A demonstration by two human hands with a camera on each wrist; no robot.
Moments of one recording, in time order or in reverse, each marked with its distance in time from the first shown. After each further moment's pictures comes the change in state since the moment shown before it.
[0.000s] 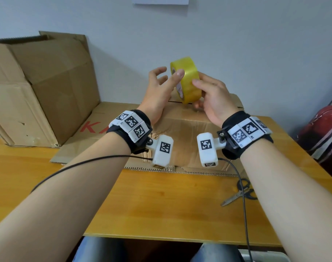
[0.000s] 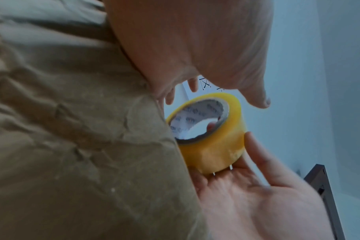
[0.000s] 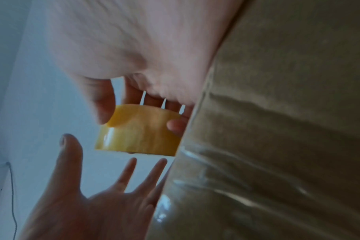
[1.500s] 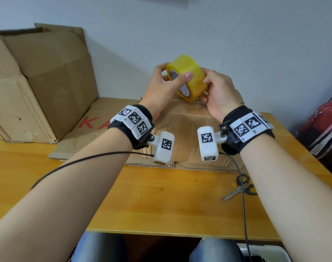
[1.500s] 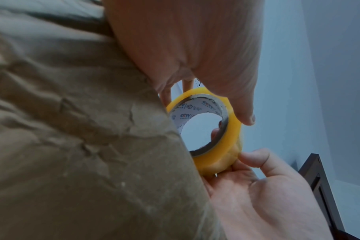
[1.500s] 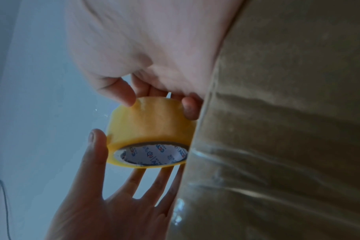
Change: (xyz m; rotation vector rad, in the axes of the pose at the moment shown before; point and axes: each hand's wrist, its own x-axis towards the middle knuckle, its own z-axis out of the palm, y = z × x) left_hand 0.008 -0.009 0.002 0.153 0.014 0.036; right_hand 0.011 0.006 -0.002 0.062 0.236 0.050
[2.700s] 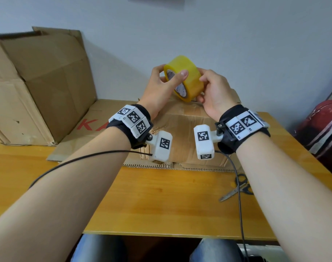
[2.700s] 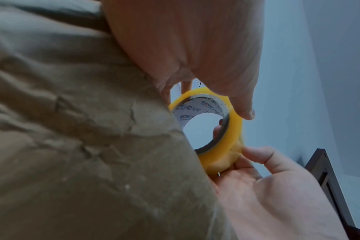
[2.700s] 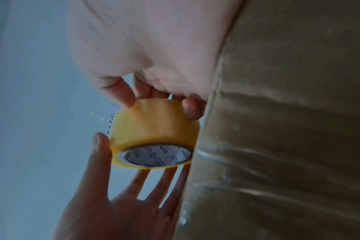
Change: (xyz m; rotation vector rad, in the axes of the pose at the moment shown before) left_hand 0.001 0.003 0.003 0.070 0.025 -0.031; right_hand 0.002 0.000 -0.001 0.041 0.001 0.060
